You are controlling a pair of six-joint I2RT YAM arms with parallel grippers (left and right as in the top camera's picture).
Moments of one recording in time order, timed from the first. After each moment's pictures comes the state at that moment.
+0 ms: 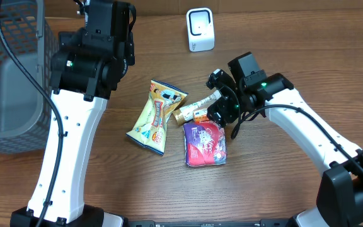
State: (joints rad) left arm -0.26 1.61 1.96 -1.19 -0.61 -0.17; right arm 0.43 1.71 1.31 -0.80 -0.30 -0.27
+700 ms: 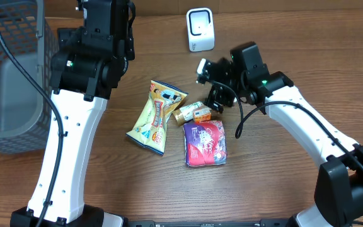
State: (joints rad) left arm -0.26 1.61 1.96 -1.14 -0.62 -0.17; right arm 0.41 1.74 1.31 -0.47 -0.40 -0.72
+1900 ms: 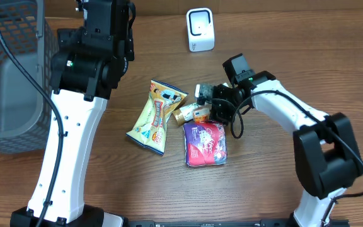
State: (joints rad) left arm -0.26 1.61 1.96 -1.15 -0.62 -0.17; right arm 0.40 1.95 1.33 -0.66 -0.50 -0.95
